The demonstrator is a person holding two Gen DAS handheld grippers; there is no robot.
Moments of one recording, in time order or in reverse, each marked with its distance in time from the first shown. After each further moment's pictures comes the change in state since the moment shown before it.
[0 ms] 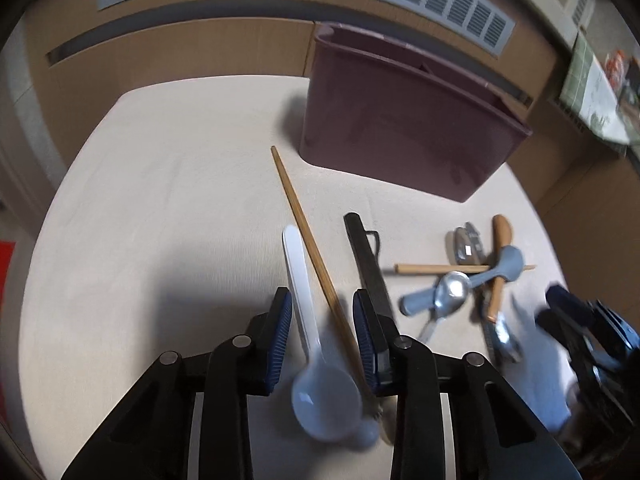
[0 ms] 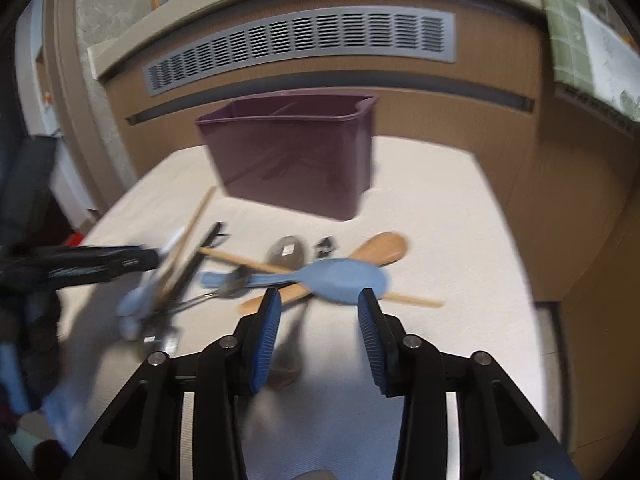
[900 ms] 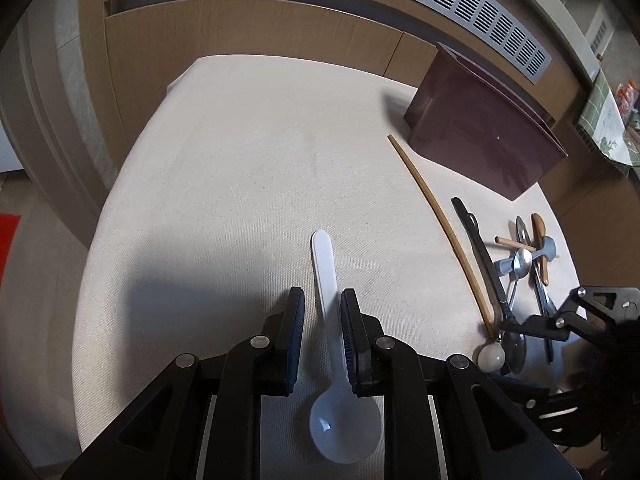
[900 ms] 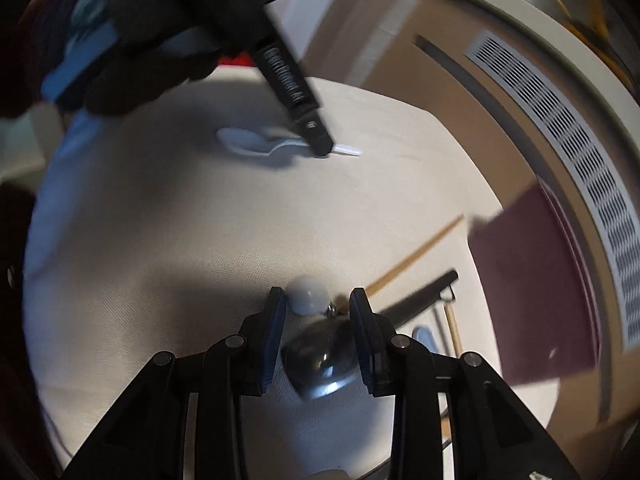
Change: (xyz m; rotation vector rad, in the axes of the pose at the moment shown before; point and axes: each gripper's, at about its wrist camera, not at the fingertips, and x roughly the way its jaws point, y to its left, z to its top) left arm -0.033 0.109 -0.032 -0.088 0.007 -0.032; right arm 0.044 0.166 -0.039 -1.084 0.083 0.217
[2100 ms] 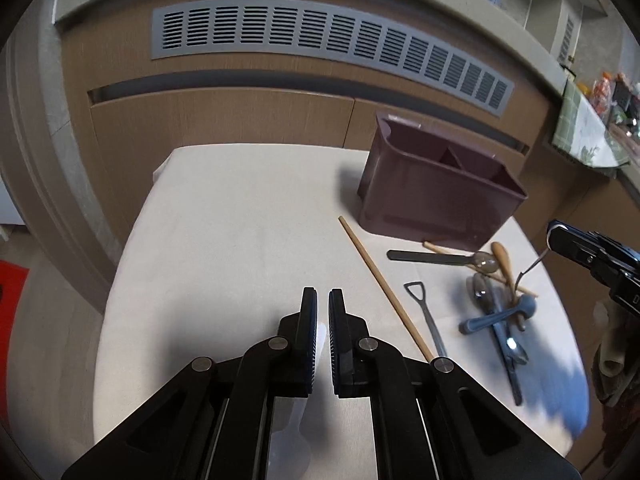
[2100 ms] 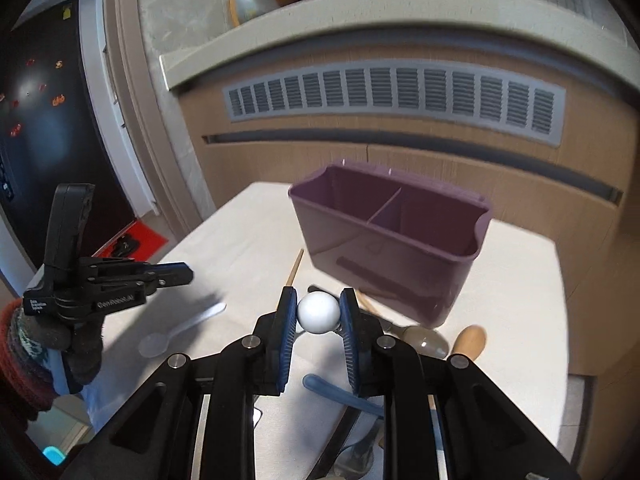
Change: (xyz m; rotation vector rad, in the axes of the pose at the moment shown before) left arm -0.043 -0.049 0.029 0.084 -0.183 0.009; right arm -0.090 -0.151 -0.054 0.904 -0.237 -0.078
